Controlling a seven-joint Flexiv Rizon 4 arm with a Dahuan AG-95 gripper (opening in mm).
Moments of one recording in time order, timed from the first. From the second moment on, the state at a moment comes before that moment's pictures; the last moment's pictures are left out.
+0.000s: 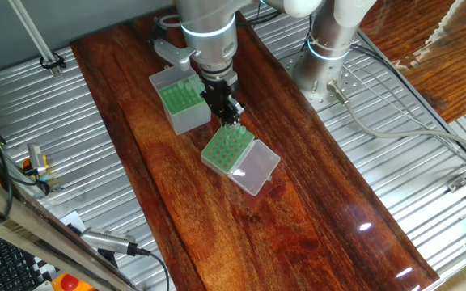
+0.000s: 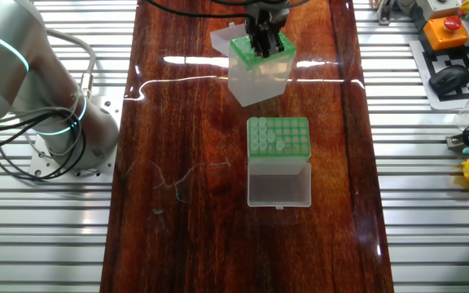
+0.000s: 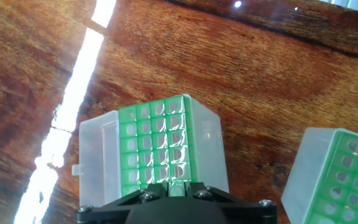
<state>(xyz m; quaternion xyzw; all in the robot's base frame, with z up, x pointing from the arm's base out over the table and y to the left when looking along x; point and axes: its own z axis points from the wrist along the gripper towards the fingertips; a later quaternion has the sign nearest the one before) 0.404 0.121 0.186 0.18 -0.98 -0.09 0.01</state>
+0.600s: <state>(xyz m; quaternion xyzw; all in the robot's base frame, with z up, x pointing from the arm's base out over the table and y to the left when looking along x) 0.405 0.121 0.185 0.20 -0.98 -0.08 0.01</state>
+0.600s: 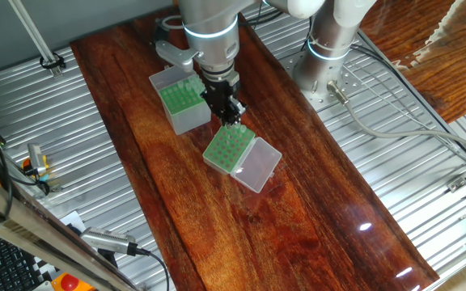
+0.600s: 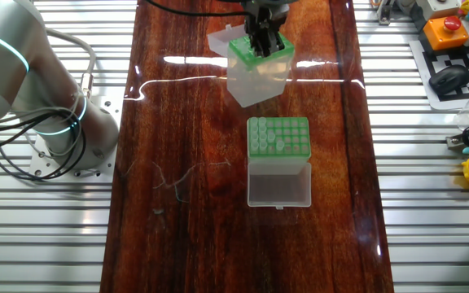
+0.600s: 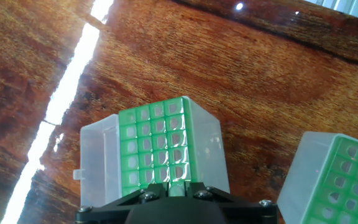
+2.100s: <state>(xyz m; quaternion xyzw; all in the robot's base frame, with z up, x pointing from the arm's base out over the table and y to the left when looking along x) 0.404 0.119 0.183 0.24 -0.97 -0.07 -0.01</state>
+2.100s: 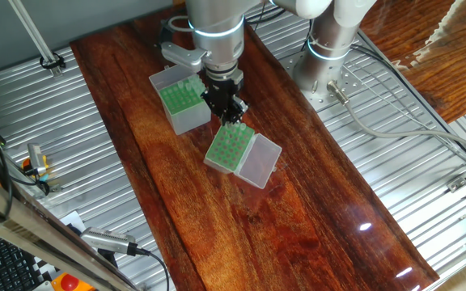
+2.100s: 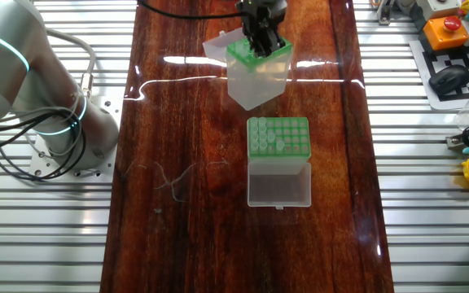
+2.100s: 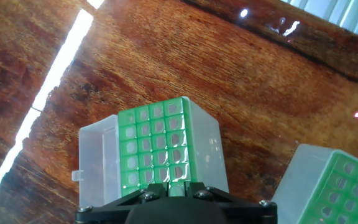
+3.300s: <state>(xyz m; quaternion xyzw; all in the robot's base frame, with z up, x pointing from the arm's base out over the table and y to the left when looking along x) 0.407 0.113 0.169 0.23 -0.97 -0.09 -0.01</state>
